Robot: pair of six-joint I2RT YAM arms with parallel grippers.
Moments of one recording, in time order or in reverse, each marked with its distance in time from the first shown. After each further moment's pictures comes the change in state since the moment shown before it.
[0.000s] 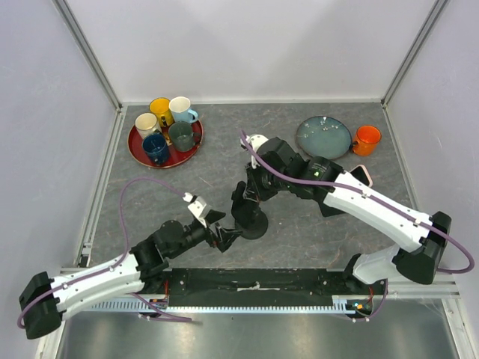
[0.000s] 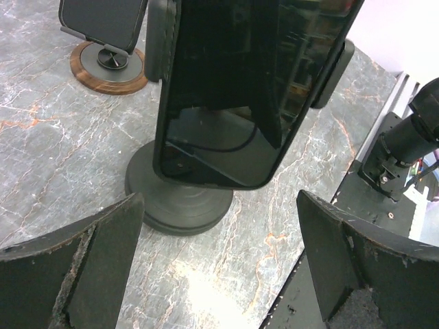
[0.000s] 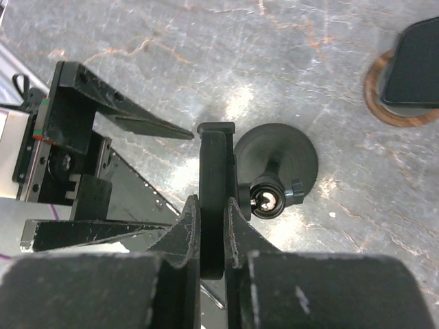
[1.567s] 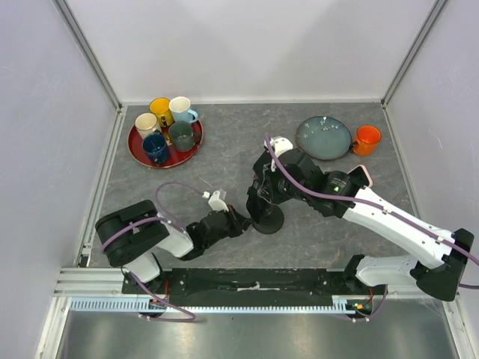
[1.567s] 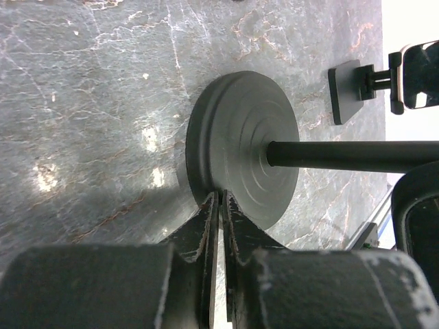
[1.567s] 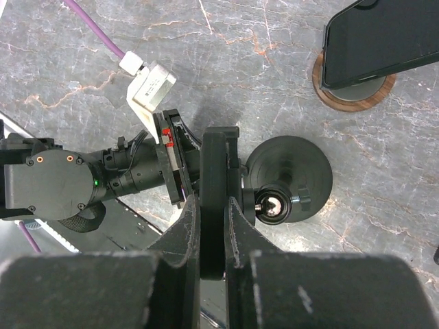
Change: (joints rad) left arm 0.003 1.040 0.120 0.619 -0.161 -0.736; right arm -0.003 -0.185 -0.195 0.095 0.169 0.090
